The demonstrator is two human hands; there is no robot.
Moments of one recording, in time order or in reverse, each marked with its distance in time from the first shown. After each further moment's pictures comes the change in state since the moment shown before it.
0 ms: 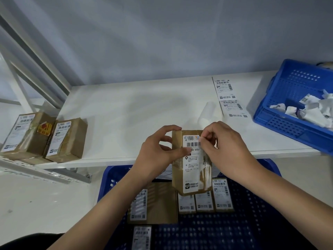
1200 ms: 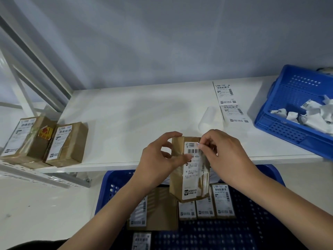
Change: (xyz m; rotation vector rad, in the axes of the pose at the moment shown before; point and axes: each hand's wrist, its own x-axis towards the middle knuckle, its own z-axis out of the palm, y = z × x) left_hand -0.004 0.000 0.002 0.077 0.020 0.048; right_hand 0.001 0.006 0.003 -0.054 -0.027 -0.079
